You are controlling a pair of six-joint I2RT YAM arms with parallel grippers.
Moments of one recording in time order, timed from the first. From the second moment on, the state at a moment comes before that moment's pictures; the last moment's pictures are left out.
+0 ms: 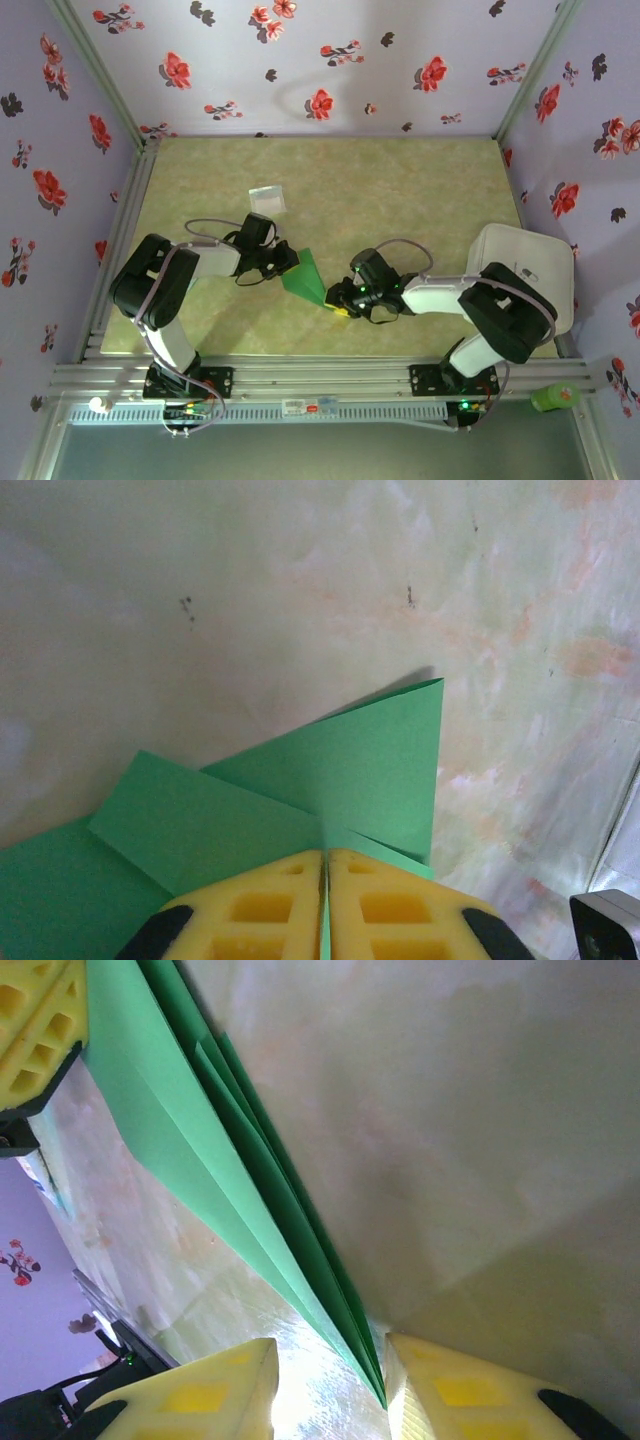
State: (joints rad) left arm -0.52 1.75 0.76 0.05 0.43 -0.91; right arm 0.80 1.52 0.51 0.12 -0.47 1.19
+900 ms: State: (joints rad) left arm -0.52 1.73 0.76 0.05 0.44 -0.91; right arm 0.79 1.55 0.49 0.27 -0.48 1.19
